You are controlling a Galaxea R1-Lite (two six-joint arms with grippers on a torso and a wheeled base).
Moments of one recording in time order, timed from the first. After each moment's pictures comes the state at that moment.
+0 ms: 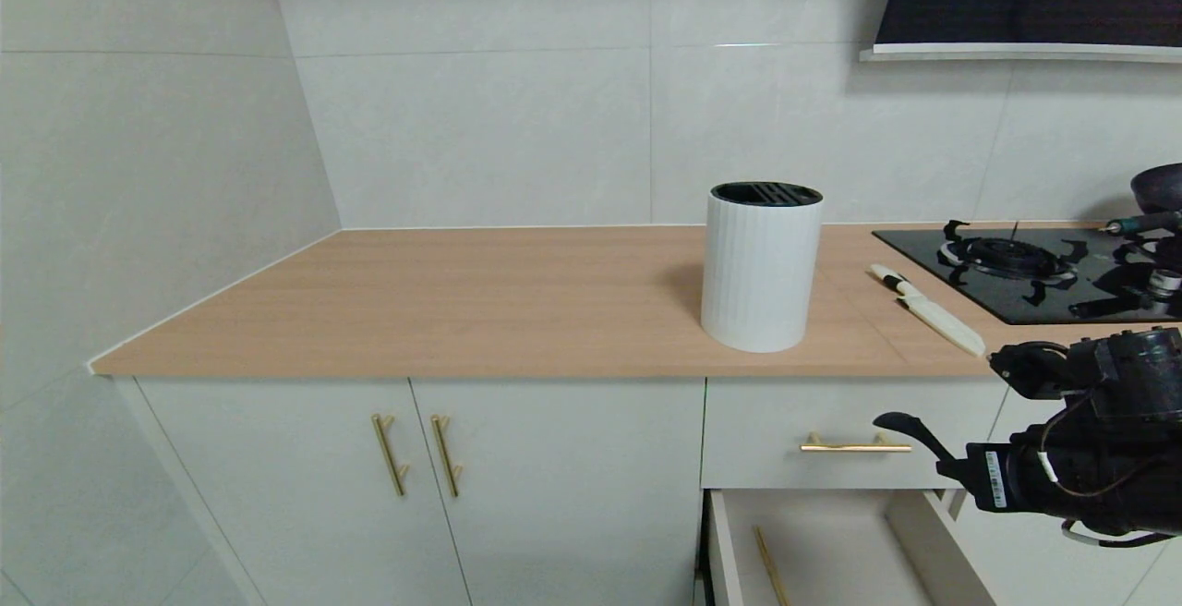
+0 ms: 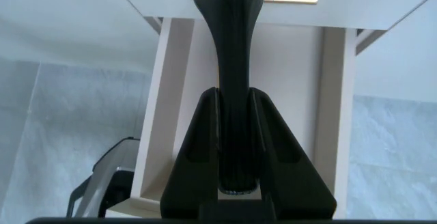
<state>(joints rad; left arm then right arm) 0.00 0.00 0.00 0.00 0.00 0.00 0.14 1.60 -0.51 -0.32 0.07 0.13</state>
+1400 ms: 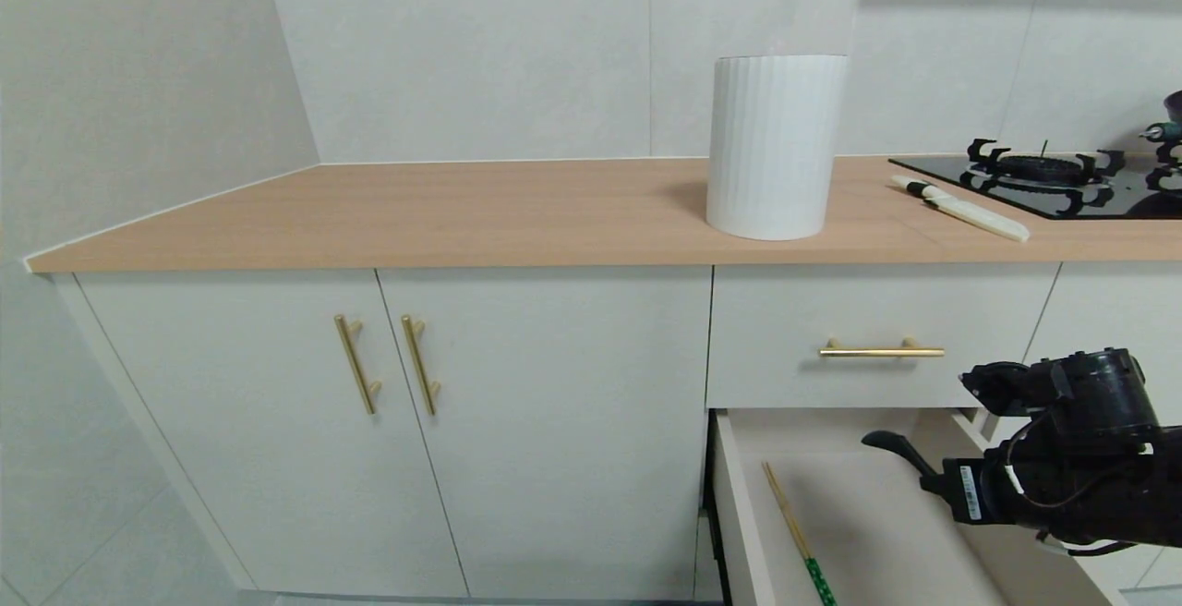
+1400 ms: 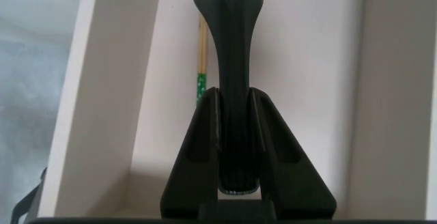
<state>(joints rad) 0.00 0.00 0.00 0.00 0.00 0.00 0.15 1.71 -0.48 -0.42 0.06 0.13</state>
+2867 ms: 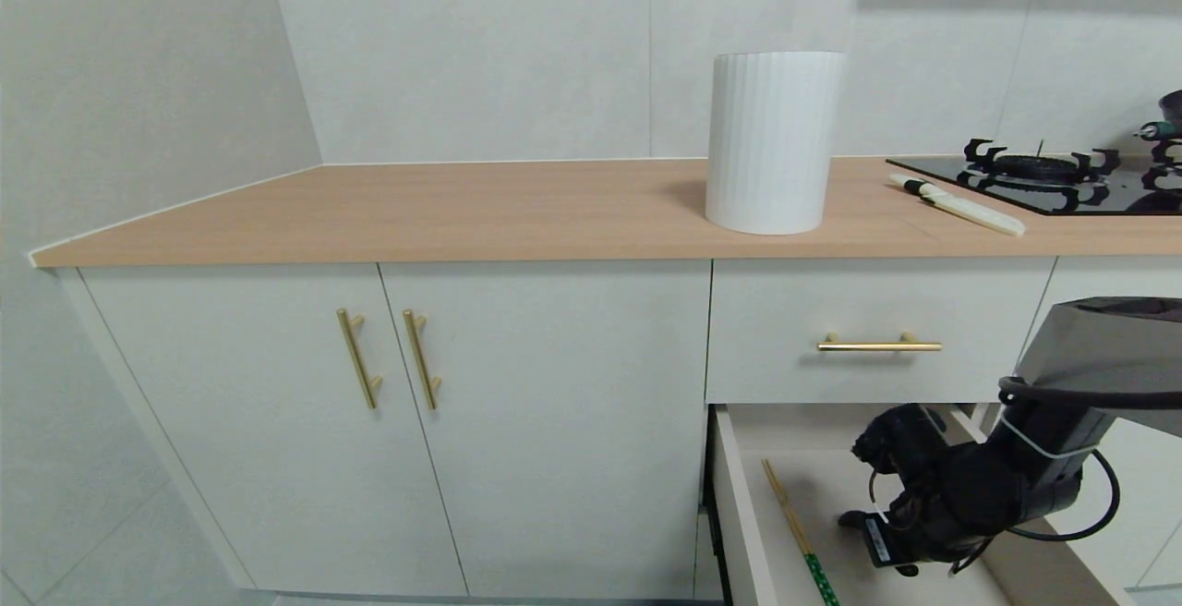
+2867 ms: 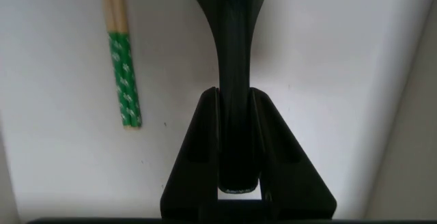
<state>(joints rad) 0.00 0.00 0.00 0.00 0.00 0.00 0.22 2.29 -0.78 -0.30 -0.12 0.13</state>
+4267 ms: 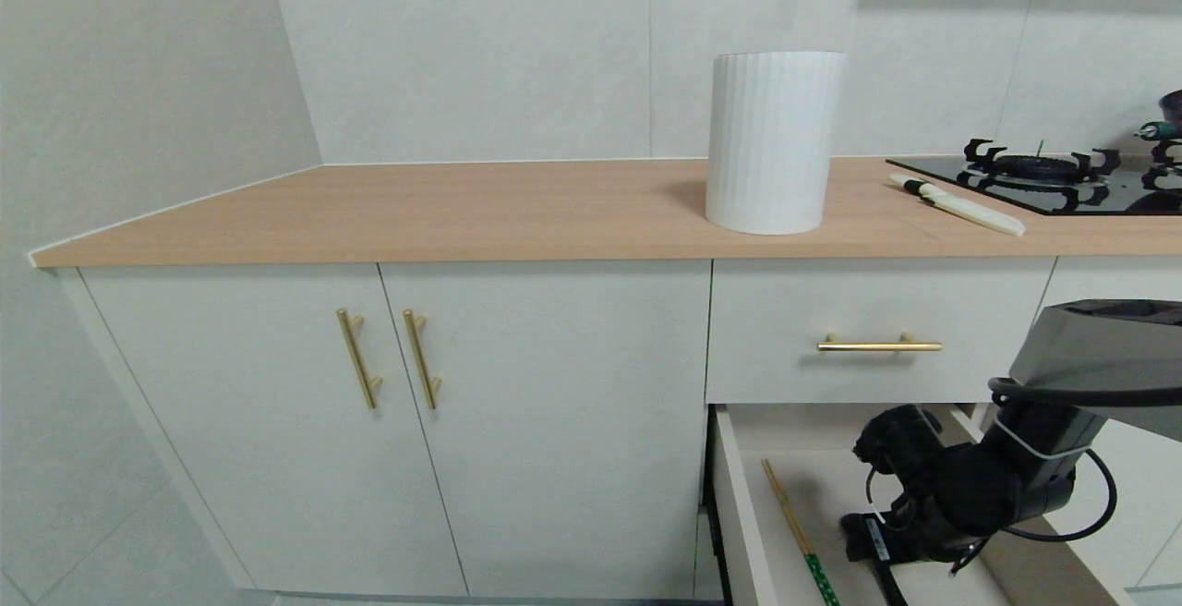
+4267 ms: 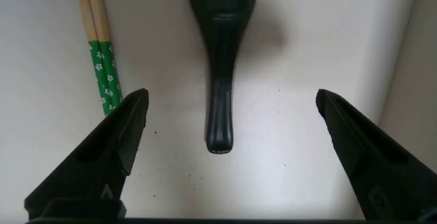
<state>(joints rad) 0.00 0.00 0.00 0.00 0.00 0.00 0.22 2.31 -0.78 -0.30 -0.18 0.16</state>
